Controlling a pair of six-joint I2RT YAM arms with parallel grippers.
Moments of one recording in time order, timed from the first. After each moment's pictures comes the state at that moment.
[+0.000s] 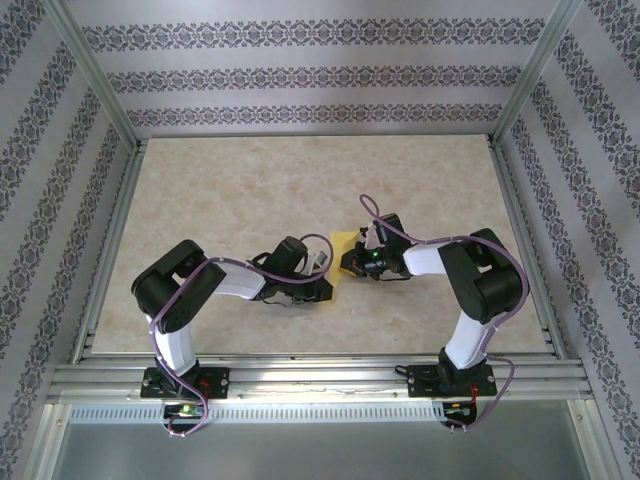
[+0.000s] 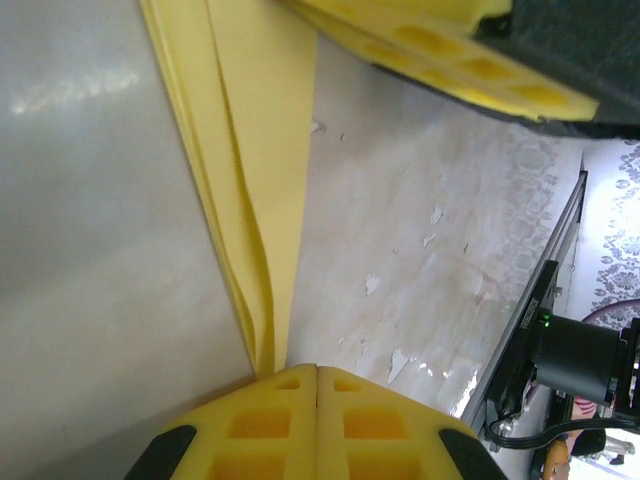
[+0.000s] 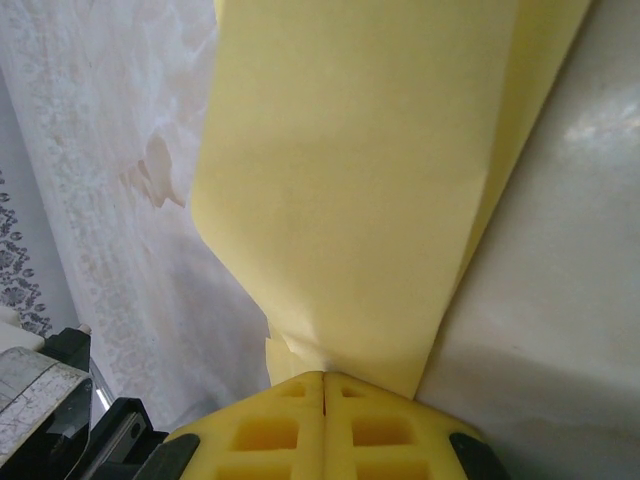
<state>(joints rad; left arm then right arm) -0.70 1.82 0.72 0.26 0.64 -0.82 0.39 1.78 0.71 0.13 -0.66 0.83</state>
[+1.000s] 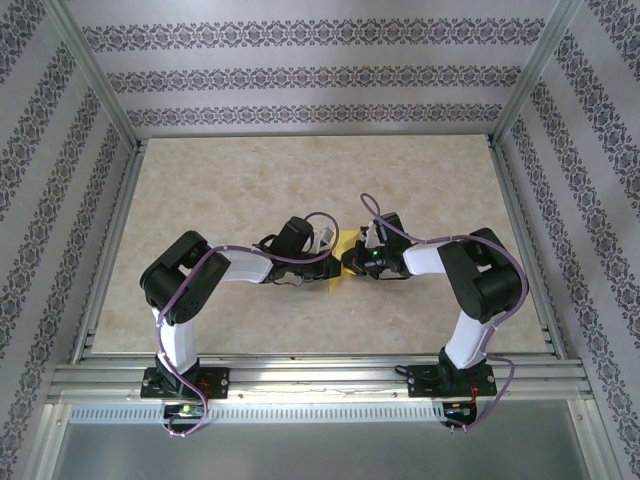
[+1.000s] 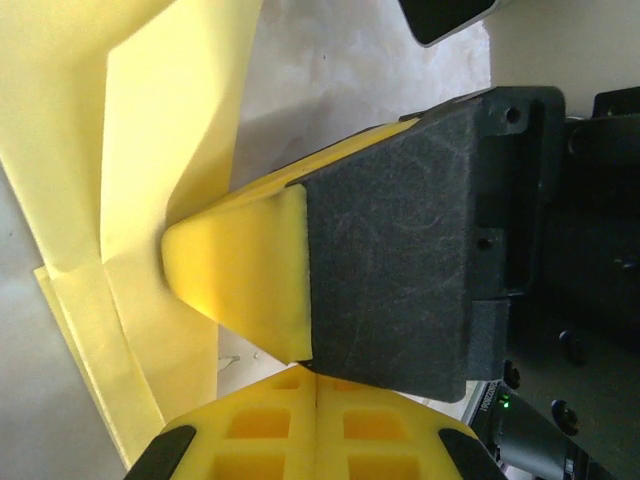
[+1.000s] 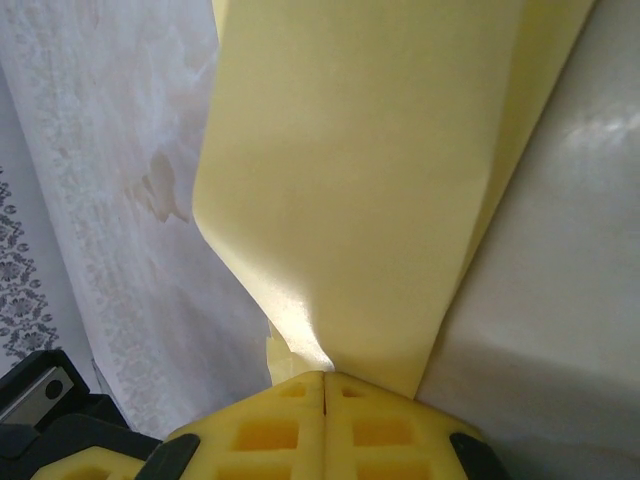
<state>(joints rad) -0.66 1.89 0.91 0.24 0.61 -0.82 0.39 1.78 0.71 0.15 -0.66 0.86</state>
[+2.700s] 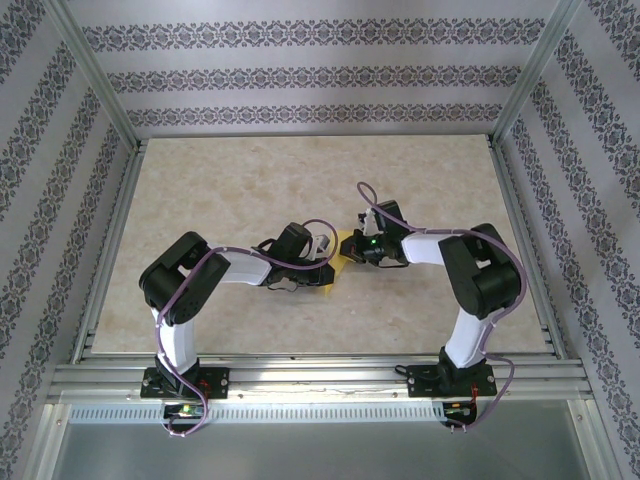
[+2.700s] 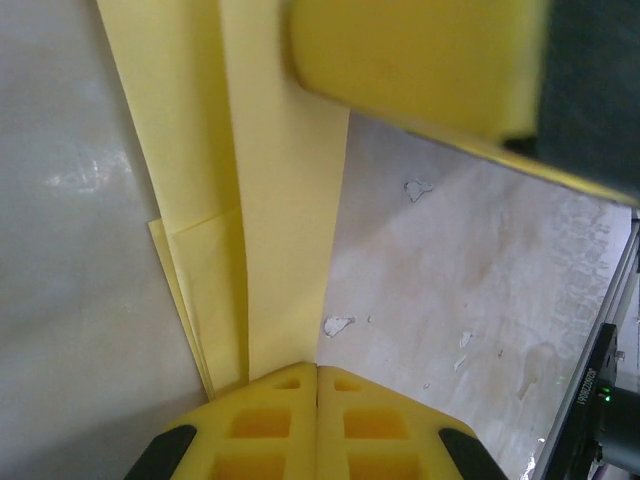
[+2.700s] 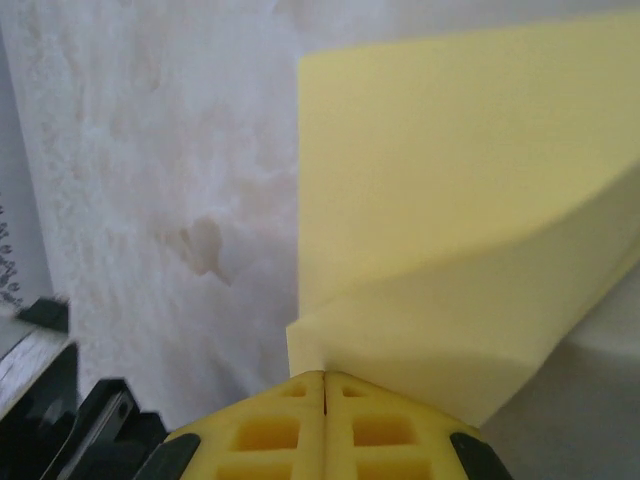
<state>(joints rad) -0.66 1.89 0.87 0.17 0.53 -0.68 0.36 1.82 0.84 0.05 -0.63 0.74</state>
